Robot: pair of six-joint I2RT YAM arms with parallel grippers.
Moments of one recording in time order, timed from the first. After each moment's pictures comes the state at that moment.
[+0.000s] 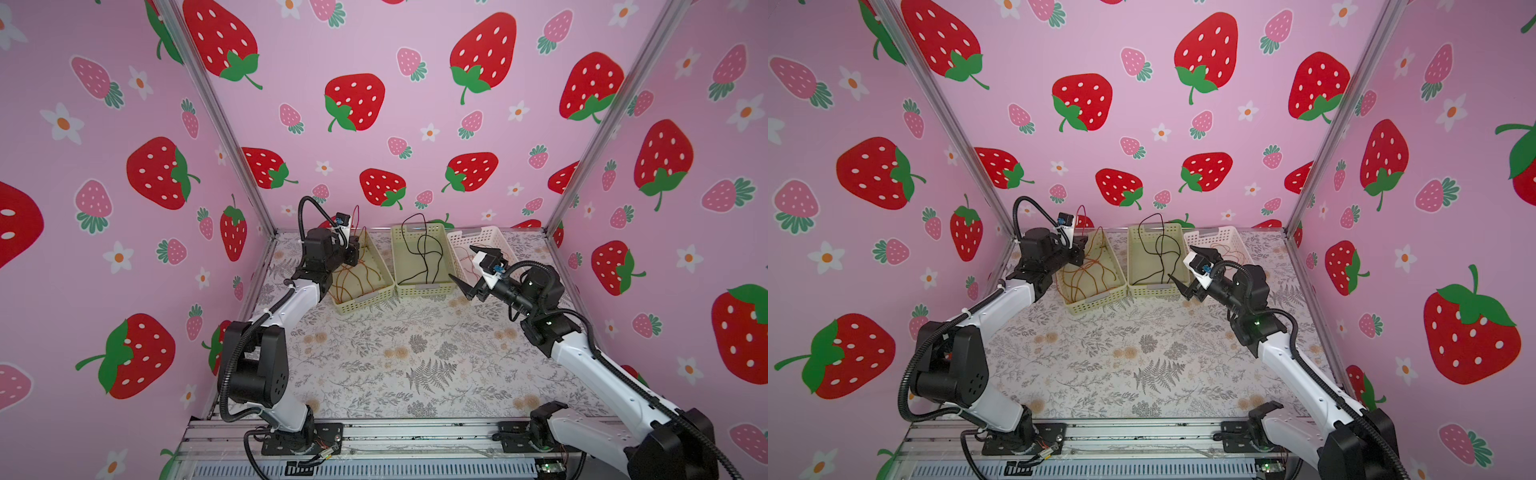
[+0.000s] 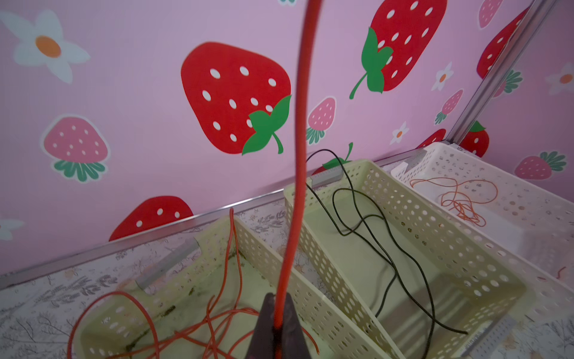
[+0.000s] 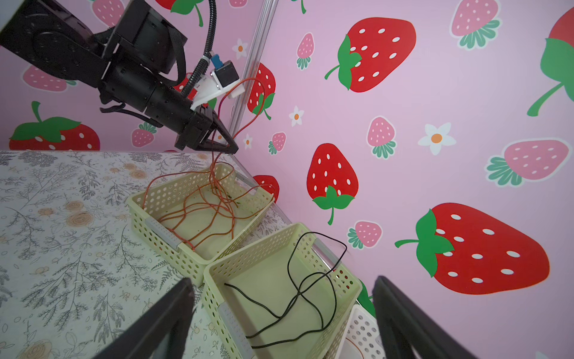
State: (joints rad) left arm -0.16 1.61 1.11 0.19 0.24 0.06; right arm 0.48 1.09 0.77 0.32 -0.46 -0.42
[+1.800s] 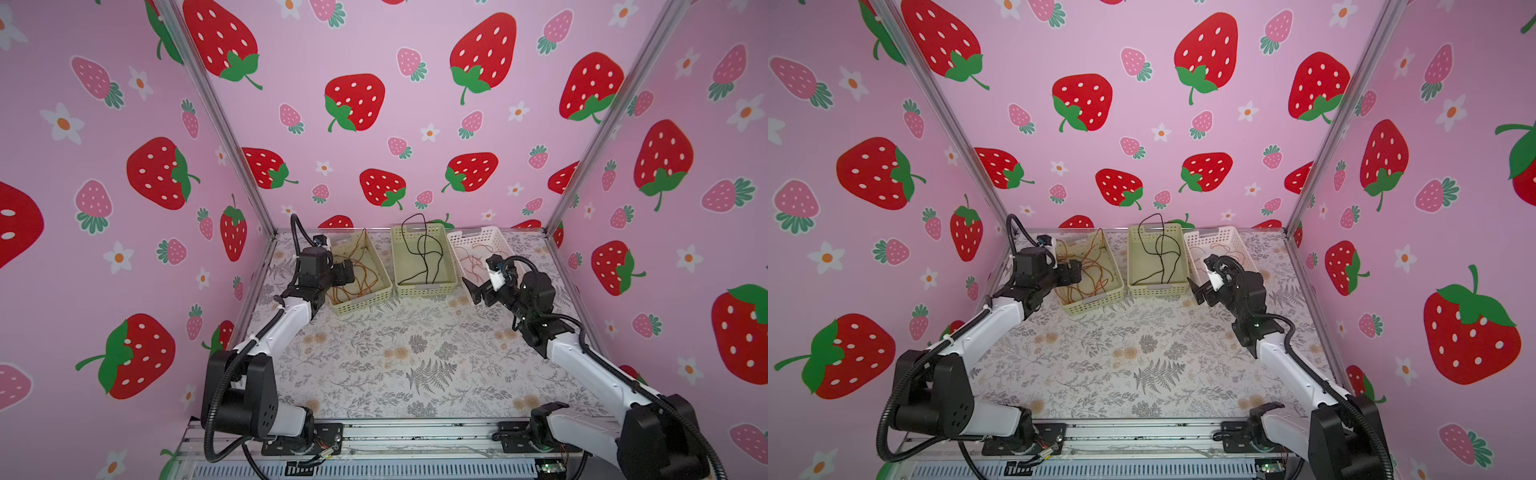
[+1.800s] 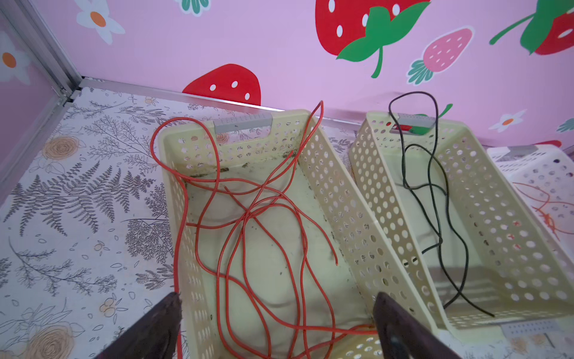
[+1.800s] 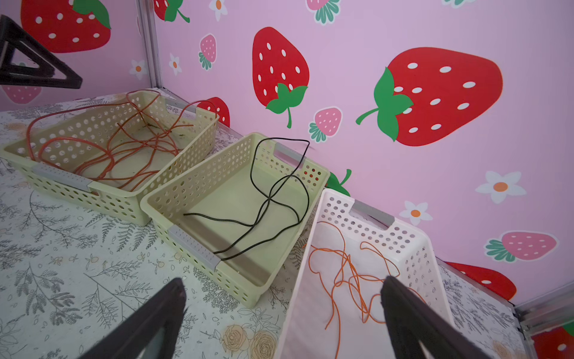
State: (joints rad) left arm -0.13 1.38 0.92 -0.06 -0.01 -0.17; right arm 0.36 1.13 0.63 0.30 -0.22 -0.29
